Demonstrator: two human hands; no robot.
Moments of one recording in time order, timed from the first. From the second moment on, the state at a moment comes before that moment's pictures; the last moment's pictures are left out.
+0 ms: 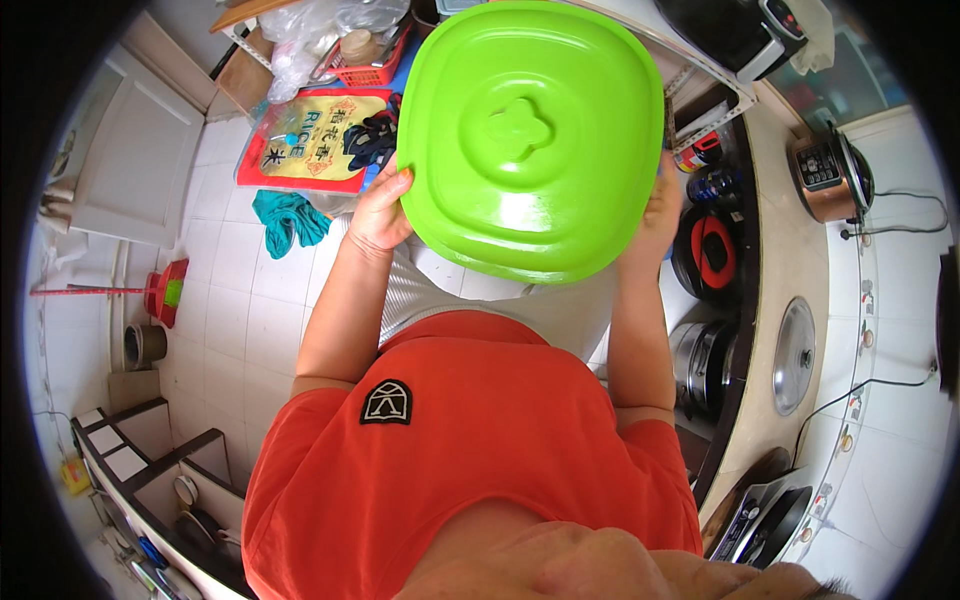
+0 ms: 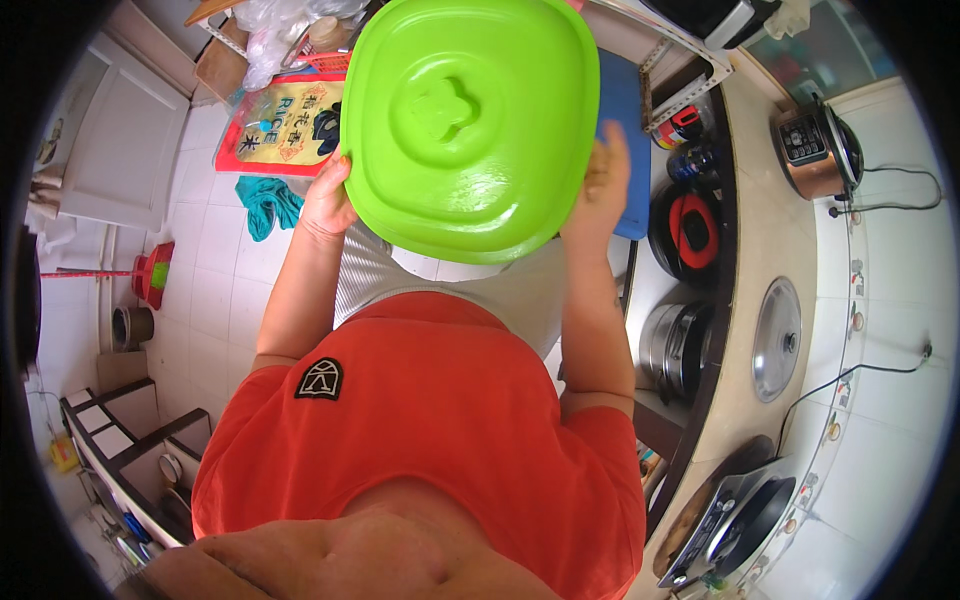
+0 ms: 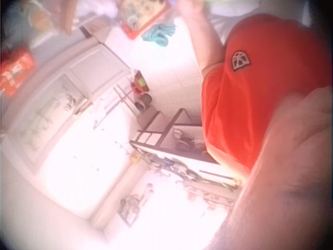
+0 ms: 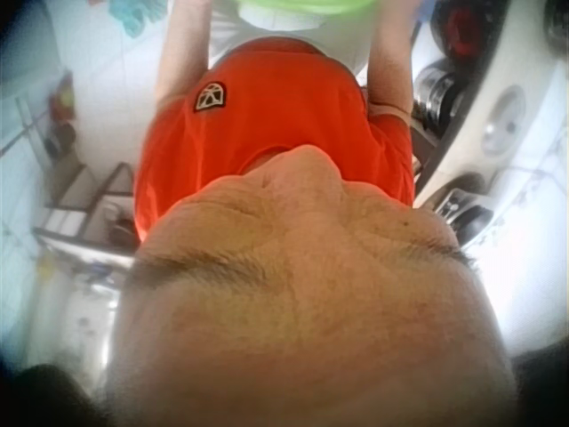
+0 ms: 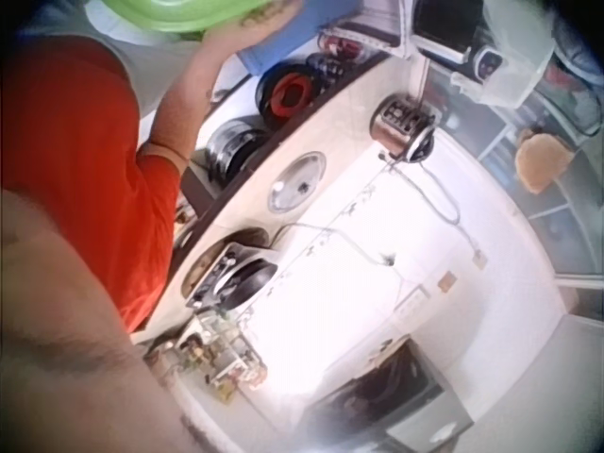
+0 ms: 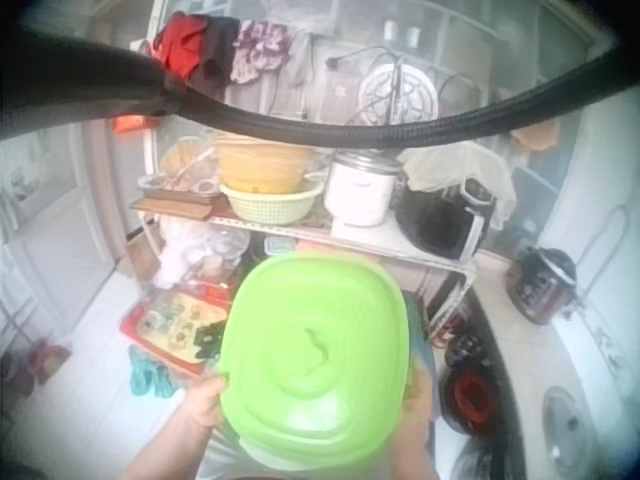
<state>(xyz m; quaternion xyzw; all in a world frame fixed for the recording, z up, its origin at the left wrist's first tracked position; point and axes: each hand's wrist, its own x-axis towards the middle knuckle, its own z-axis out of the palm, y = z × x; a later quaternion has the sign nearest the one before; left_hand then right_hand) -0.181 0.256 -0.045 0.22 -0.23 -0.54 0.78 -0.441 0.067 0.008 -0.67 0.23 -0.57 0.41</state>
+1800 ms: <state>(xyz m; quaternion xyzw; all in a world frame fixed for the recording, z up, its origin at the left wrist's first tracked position) -0.187 0.307 -0.034 0.54 -0.54 -0.42 0.48 -0.438 0.043 -0.070 -0.82 0.16 -0.16 0.52</state>
